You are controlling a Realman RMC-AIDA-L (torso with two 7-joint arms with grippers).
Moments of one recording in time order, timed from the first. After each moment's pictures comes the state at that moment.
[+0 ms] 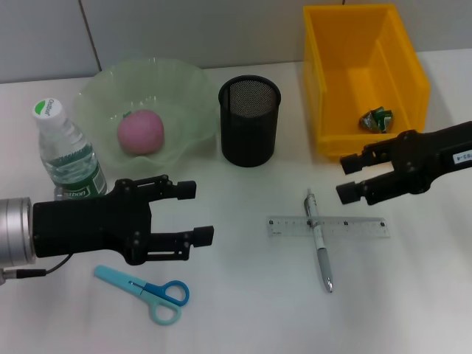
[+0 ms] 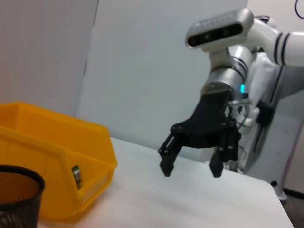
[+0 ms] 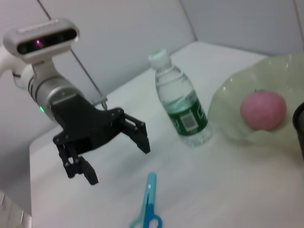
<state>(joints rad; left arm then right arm) -0.48 -2.07 0.97 0.69 1.77 1.67 -1.36 0.66 1.95 -0.64 -0.82 -2.23 -1.85 1.77</state>
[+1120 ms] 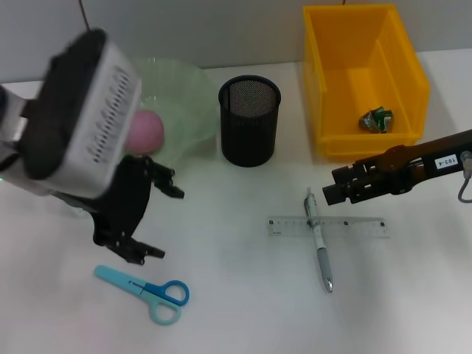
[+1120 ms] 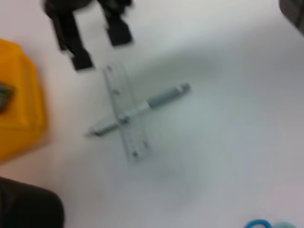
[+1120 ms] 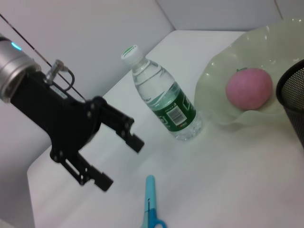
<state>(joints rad) -0.63 -2.07 1.37 1.49 2.40 1.75 -1.49 0.67 1.95 -0.64 -0.73 -2.24 -1.78 1.92</state>
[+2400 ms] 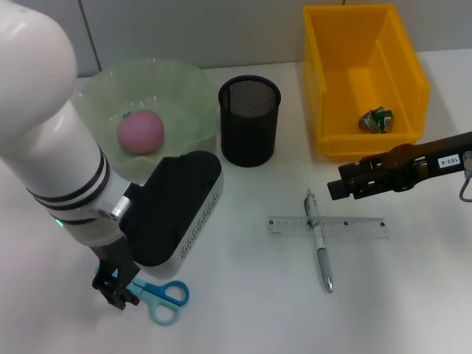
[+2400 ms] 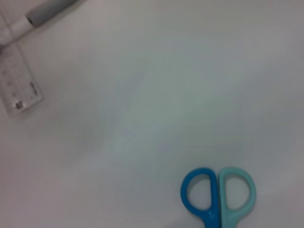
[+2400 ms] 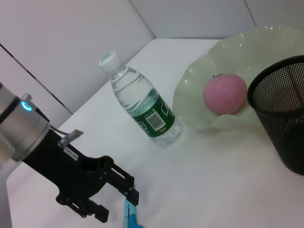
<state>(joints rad) -0.73 -2.08 1.79 1.33 2.63 1.65 -1.65 0.65 1.95 -0.64 -0.73 -2.24 -1.74 1.91</state>
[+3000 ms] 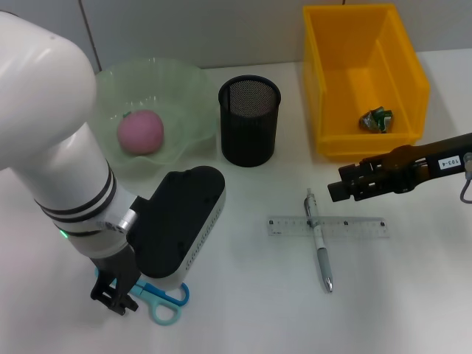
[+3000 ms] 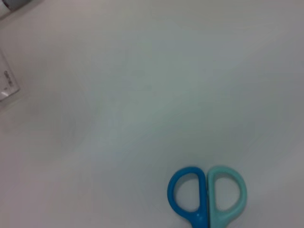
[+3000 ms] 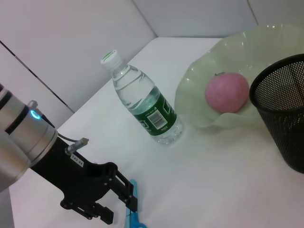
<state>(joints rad) -0.74 -2.08 1.84 1.28 2.63 1.63 -1.69 0.65 1.95 -0.64 -0.73 -2.24 -1.74 1.90</state>
